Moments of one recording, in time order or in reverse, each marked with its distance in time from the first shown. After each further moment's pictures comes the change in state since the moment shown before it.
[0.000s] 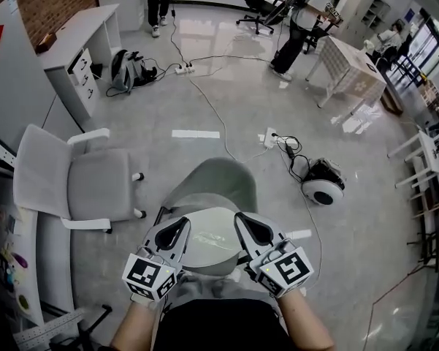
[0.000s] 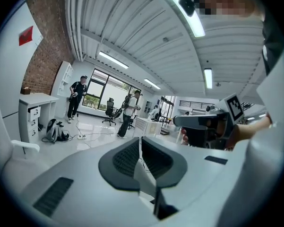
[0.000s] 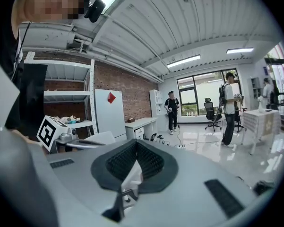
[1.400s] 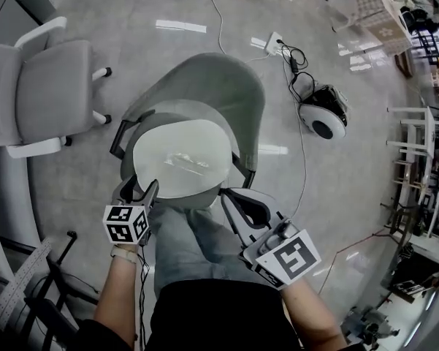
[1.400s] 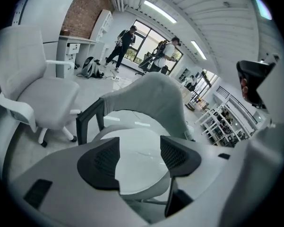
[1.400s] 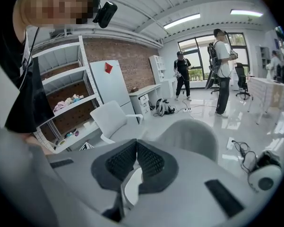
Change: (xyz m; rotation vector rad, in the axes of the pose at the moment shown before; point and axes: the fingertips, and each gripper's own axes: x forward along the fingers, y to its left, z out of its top) left arm -0.005 0.077 -0.340 -0.399 0.513 0.306; right arm 0.001 -0.006 -0.152 0.125 0.359 0.102
